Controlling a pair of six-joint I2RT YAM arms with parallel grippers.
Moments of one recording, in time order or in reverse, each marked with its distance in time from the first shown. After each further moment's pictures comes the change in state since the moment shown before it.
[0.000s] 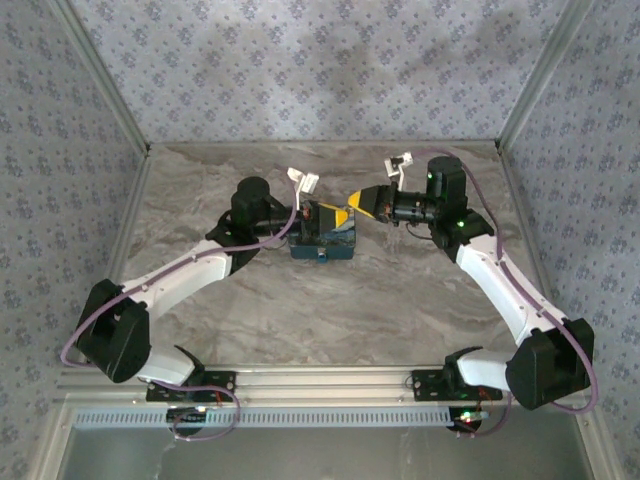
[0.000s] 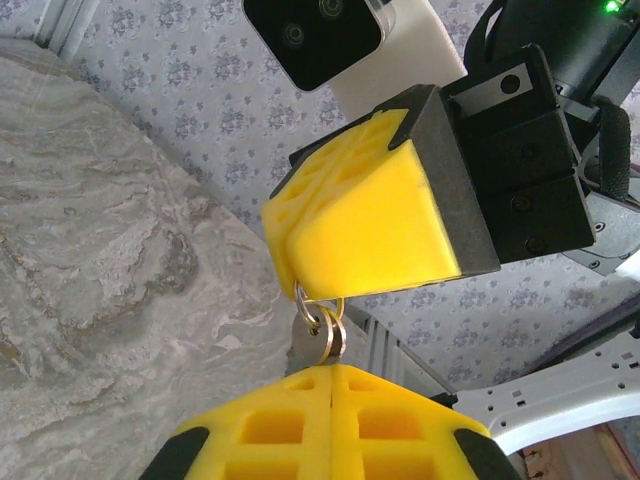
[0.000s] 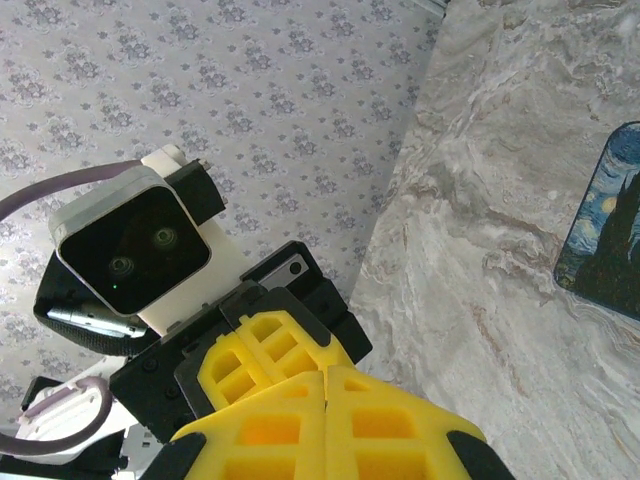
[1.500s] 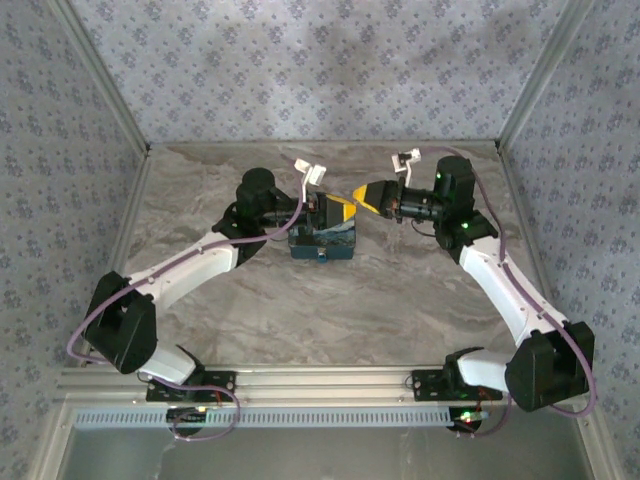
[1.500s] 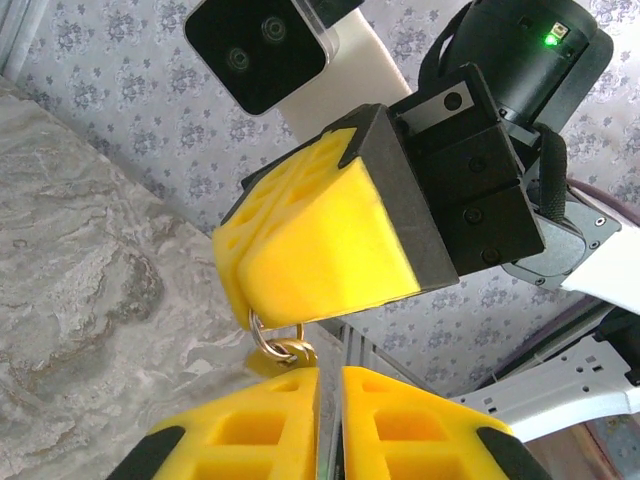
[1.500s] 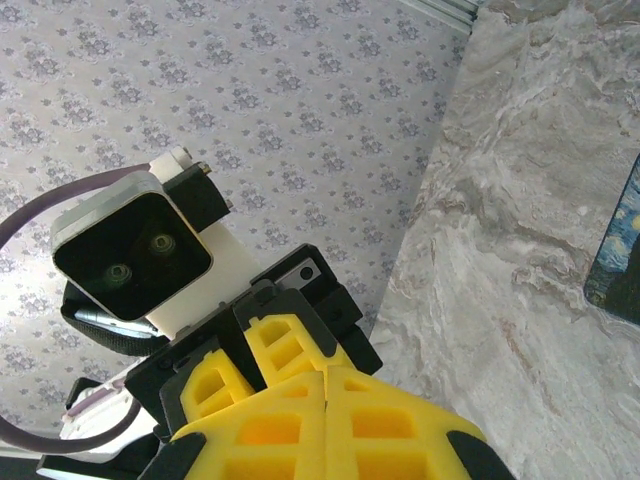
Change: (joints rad) left arm -0.013 0.059 0.089 0.031 0.053 -0.023; right arm -0.041 -0.013 -0.029 0.118 -0.044 0.106
